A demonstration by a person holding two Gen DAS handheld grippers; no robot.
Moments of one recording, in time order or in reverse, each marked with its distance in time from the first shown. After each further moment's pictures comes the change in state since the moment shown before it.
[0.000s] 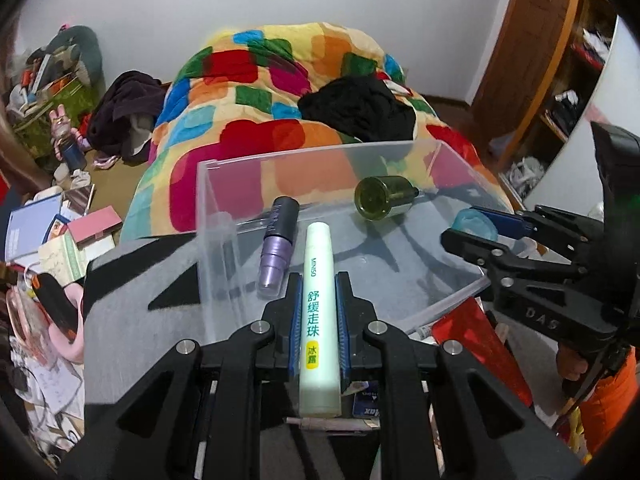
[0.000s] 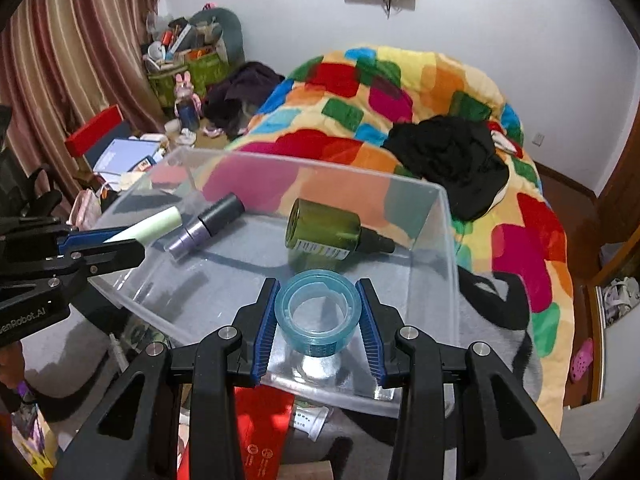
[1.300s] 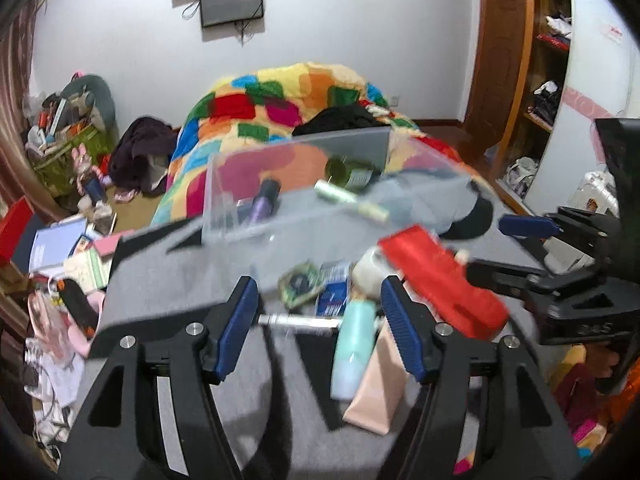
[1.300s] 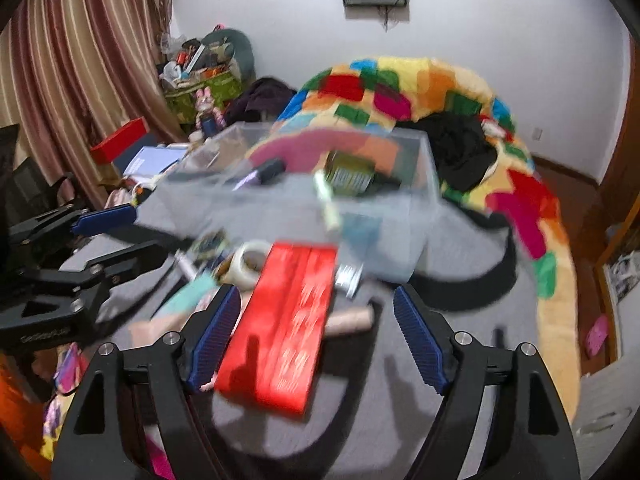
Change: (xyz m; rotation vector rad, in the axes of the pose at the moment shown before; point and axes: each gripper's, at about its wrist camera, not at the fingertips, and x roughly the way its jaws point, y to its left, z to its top) left arm -0.060 -0.039 -0.095 0.078 -0.174 0.075; right arm -0.077 0.022 -0.092 0.050 -0.062 0.076
